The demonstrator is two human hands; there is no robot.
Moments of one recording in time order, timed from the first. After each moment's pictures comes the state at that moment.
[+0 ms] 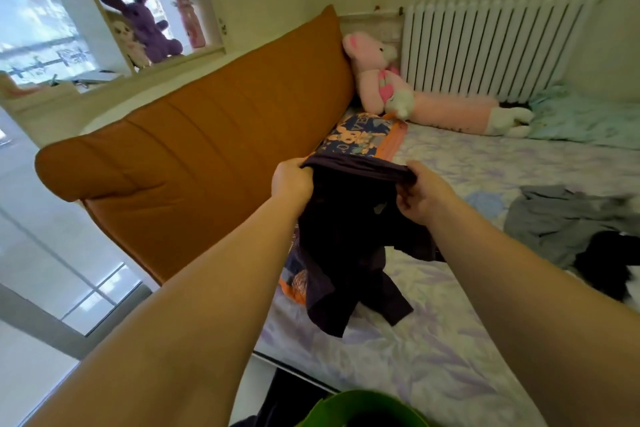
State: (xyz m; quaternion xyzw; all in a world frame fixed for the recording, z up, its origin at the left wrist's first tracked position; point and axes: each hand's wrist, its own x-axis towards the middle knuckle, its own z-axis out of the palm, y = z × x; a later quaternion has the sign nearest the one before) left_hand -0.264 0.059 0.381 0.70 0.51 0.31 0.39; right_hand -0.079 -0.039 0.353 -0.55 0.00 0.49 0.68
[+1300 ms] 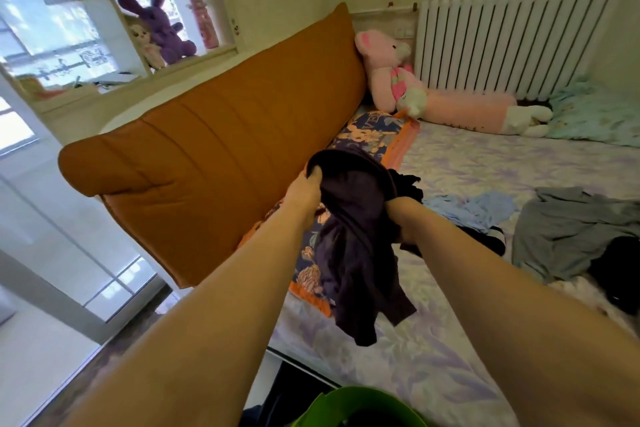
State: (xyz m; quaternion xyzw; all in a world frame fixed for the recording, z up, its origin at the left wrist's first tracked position) left_hand -0.241 0.047 0.360 0.55 0.52 0.28 0.59; right_hand -0.081 -0.040 0.317 -0.74 -0.19 0.49 0.42
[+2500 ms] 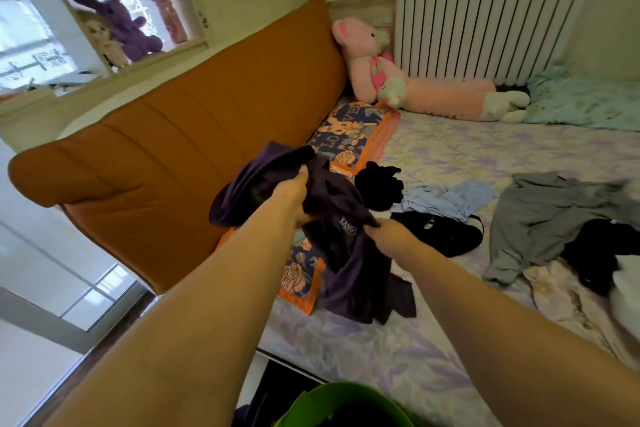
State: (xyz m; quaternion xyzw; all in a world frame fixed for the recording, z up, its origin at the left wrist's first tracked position) left_hand -0.177 0.040 0.360 0.37 0.59 0.25 0.67; right_hand -0.056 -0.091 0.291 -0.76 -0.39 0.40 0.32
